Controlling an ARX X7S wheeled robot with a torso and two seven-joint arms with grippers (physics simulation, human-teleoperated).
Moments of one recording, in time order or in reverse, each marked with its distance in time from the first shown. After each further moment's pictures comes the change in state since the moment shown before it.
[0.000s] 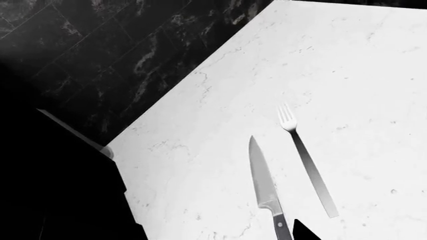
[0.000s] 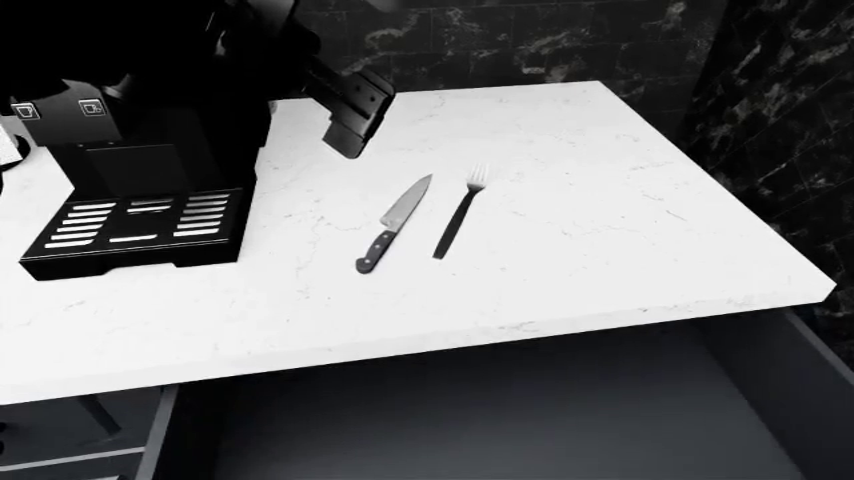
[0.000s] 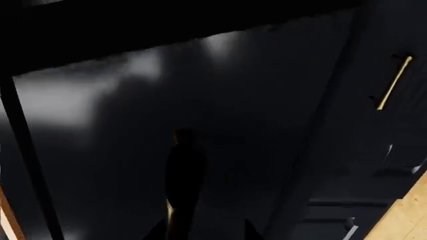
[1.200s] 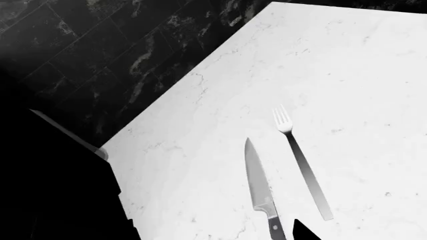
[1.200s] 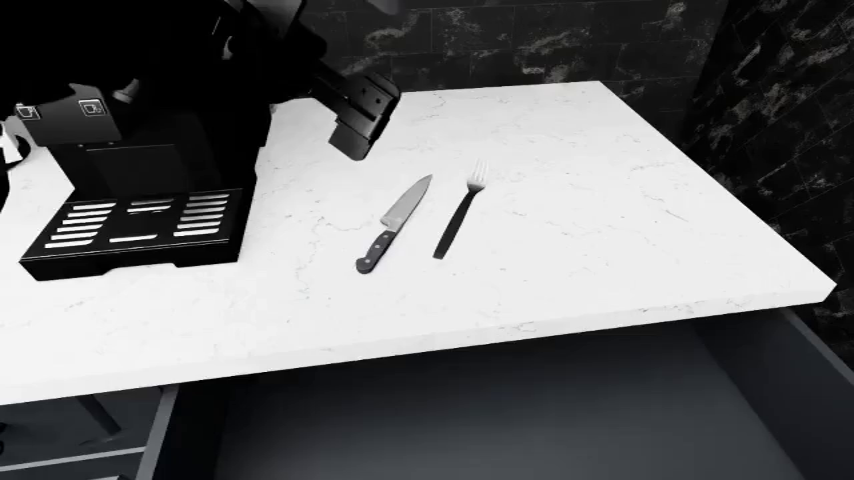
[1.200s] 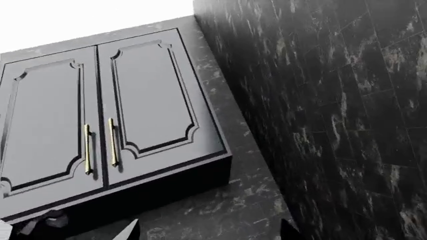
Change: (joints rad) left arm 0.007 0.002 0.007 -0.006 -0.023 0.021 -0.015; right arm 0.413 0.006 1.589 -0.133 0.141 0.231 -0.551
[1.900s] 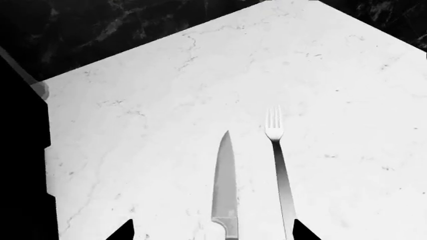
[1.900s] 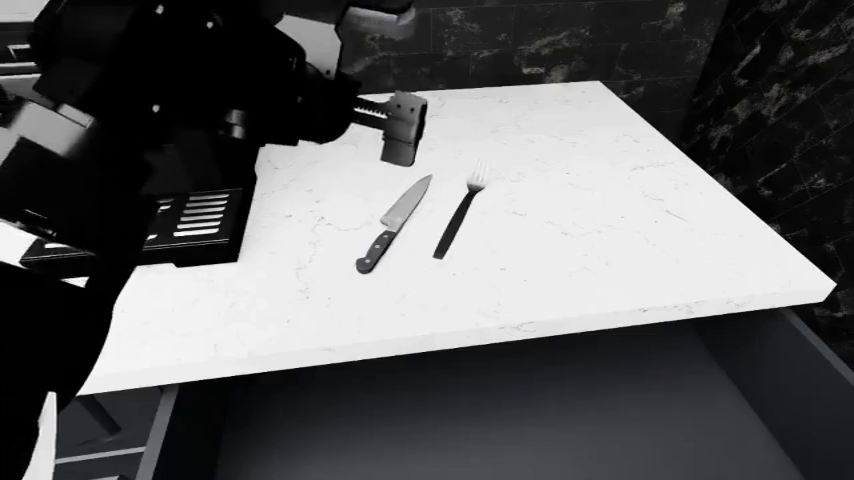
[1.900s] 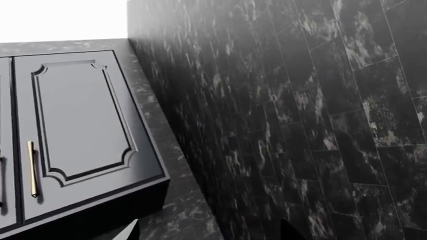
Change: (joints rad) left arm 0.133 0.195 -0.086 -0.461 0.000 0.190 -0.062; right arm 0.206 -0.006 0.691 -0.197 -0.320 0.514 -0.085
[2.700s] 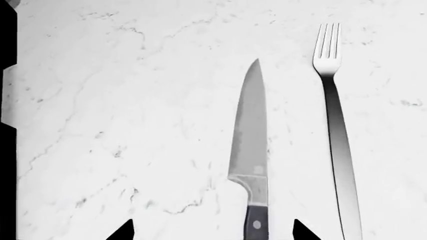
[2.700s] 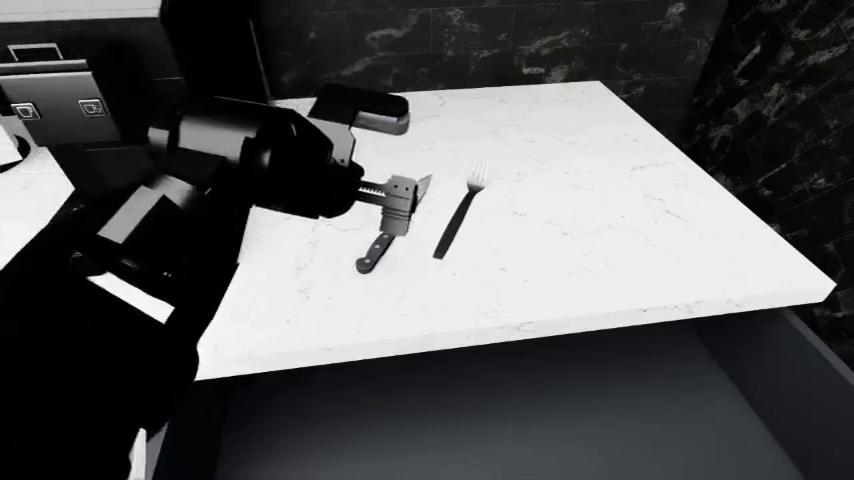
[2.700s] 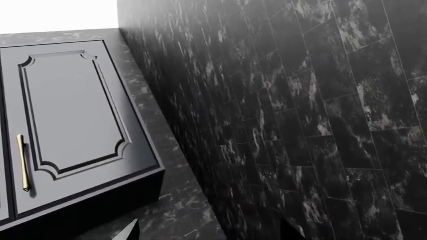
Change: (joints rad) left arm 0.126 0.133 0.112 -0.329 0.121 0.152 0.127; right arm 0.022 0.000 -0.056 -0.018 -0.059 -0.026 -0.003
